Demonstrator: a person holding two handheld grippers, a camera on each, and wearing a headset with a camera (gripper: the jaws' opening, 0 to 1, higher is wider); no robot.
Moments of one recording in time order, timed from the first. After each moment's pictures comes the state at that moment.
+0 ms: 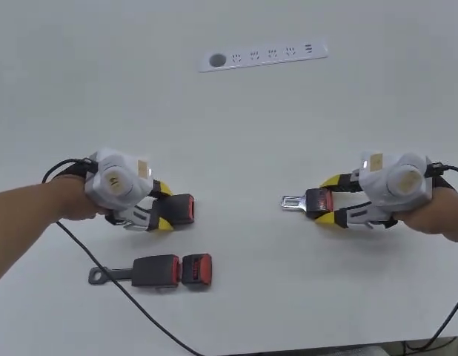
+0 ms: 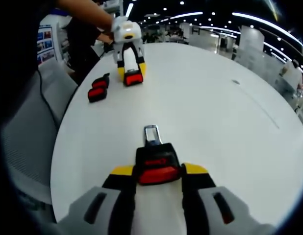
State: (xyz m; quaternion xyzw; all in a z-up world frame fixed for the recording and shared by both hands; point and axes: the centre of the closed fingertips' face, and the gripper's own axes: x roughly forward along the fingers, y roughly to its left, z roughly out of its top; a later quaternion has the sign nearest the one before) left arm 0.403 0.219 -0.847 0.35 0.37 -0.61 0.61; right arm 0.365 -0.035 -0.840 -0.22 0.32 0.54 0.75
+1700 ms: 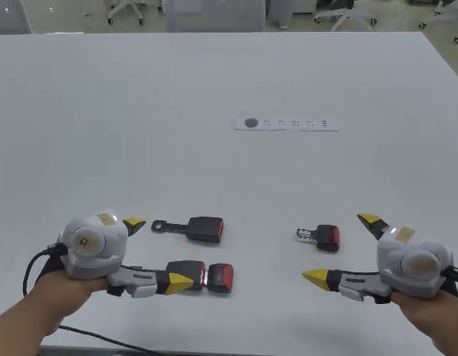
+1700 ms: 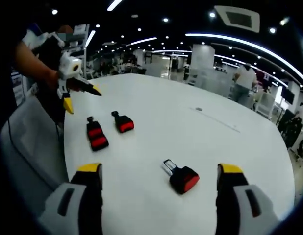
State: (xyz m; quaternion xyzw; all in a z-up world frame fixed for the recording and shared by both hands) left arm 0.310 0.273 -0.755 0.10 0.30 -0.39 0.86; right arm 0.324 0.004 -0.760 -0.14 0.23 0.37 0.89
